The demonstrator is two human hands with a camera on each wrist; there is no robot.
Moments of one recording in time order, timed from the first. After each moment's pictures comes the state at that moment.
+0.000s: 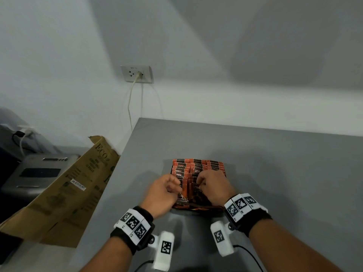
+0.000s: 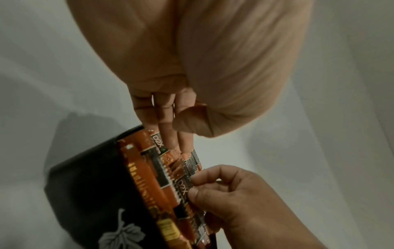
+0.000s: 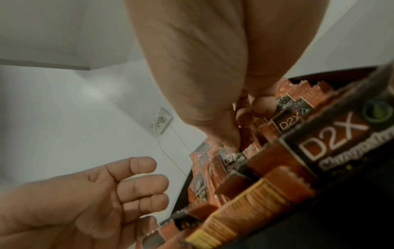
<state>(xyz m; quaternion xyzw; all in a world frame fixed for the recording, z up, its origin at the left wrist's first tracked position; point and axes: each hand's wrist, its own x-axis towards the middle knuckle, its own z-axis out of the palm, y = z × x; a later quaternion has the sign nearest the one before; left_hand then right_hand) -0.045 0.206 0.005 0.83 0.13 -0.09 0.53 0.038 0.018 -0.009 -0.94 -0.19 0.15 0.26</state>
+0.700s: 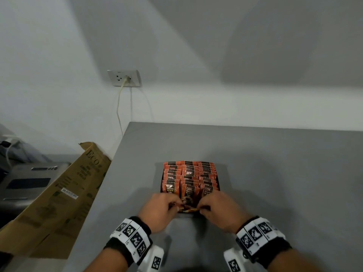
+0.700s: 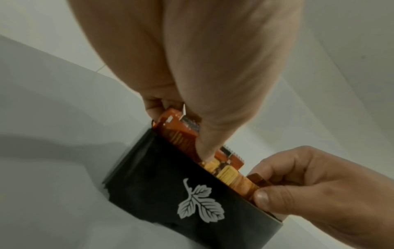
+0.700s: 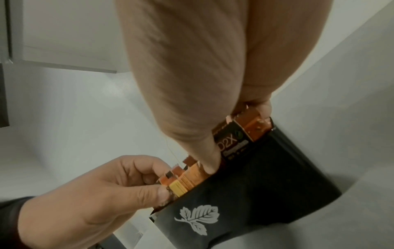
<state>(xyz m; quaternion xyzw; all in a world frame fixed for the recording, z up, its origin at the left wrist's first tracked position) -0.047 0.200 -0.024 0.94 -0.07 -0.11 0.32 -0.003 -0.027 -0.018 -0.92 -0.30 0.17 0.20</state>
